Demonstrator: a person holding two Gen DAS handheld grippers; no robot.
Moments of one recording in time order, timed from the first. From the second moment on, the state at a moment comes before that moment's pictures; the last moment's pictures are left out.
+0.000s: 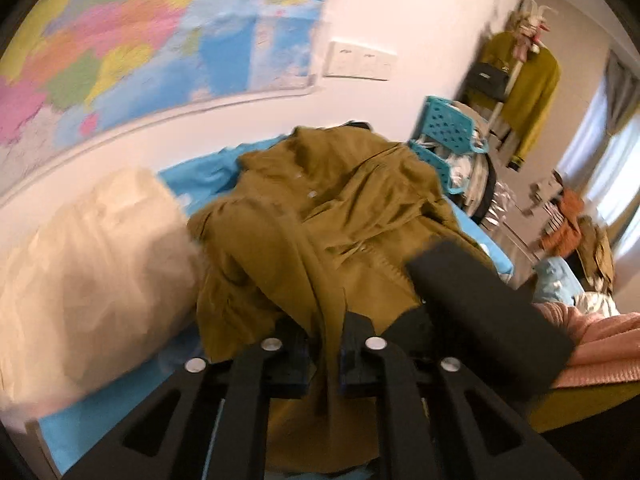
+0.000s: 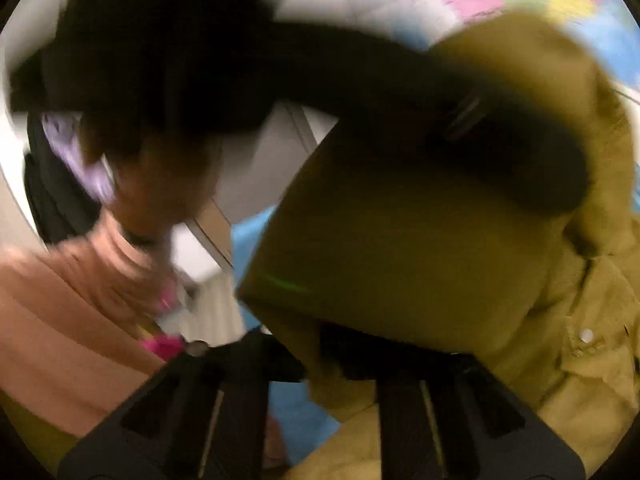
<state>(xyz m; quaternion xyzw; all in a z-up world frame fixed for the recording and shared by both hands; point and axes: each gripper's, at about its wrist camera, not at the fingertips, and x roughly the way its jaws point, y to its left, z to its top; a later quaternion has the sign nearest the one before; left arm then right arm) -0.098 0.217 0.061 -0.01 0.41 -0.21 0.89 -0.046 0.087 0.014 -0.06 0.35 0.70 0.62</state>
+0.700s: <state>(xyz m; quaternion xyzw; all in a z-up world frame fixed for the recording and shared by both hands) -0.045 0.172 -0.056 0.05 0.44 -0.18 0.88 0.112 -0.229 -0.035 0.17 0.47 0.33 0.80</state>
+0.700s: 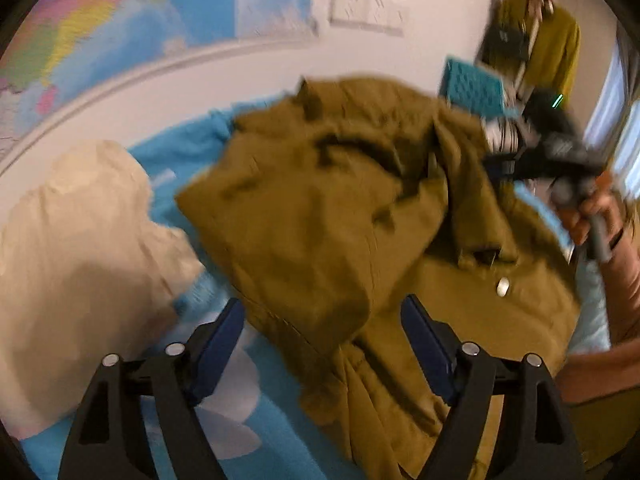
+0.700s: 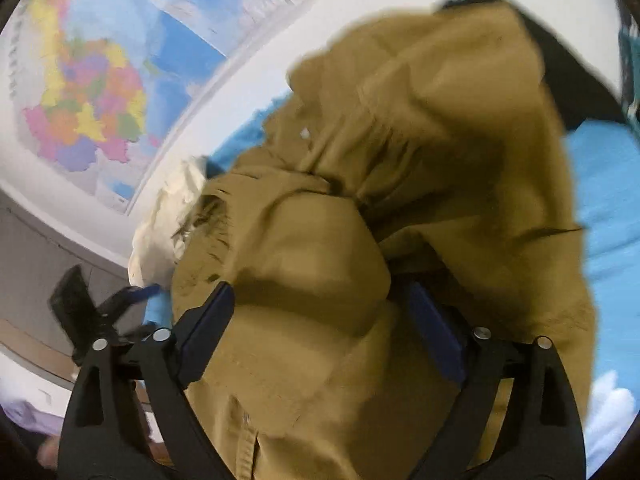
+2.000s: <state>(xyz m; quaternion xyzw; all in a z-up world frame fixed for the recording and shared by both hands) -0.066 0.200 -0.093 0.01 0.45 -0.13 0.88 0.111 -0.021 0.032 -0.16 0.32 0.48 0.80</state>
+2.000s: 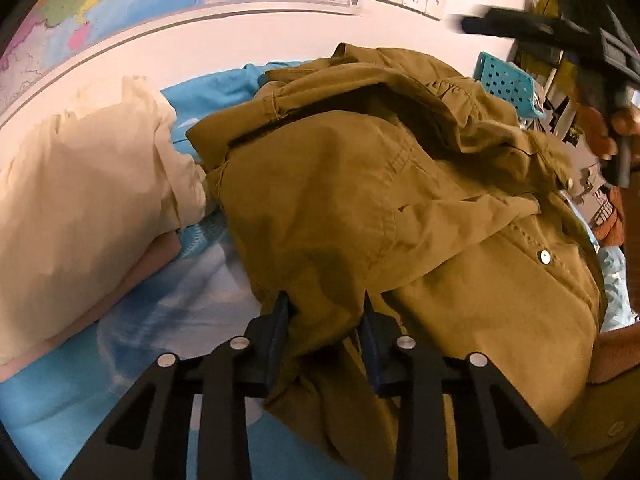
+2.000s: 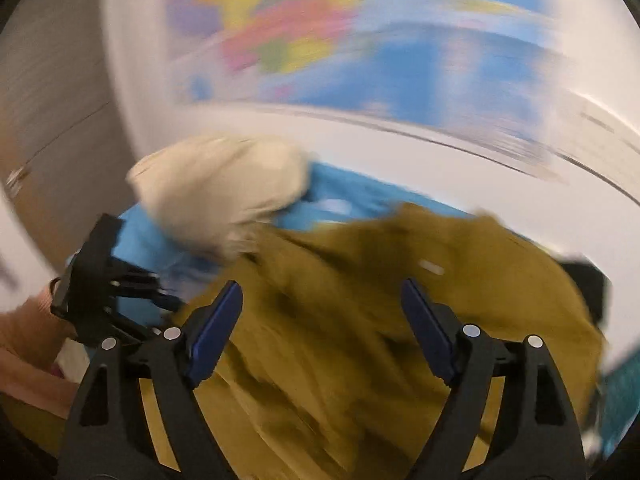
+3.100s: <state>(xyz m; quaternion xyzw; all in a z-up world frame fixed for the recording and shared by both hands) -0.024 0.215 -0.024 0.01 0.36 -0.16 0.92 0.137 -0.167 0.024 -0.03 0.39 0.38 0.84</state>
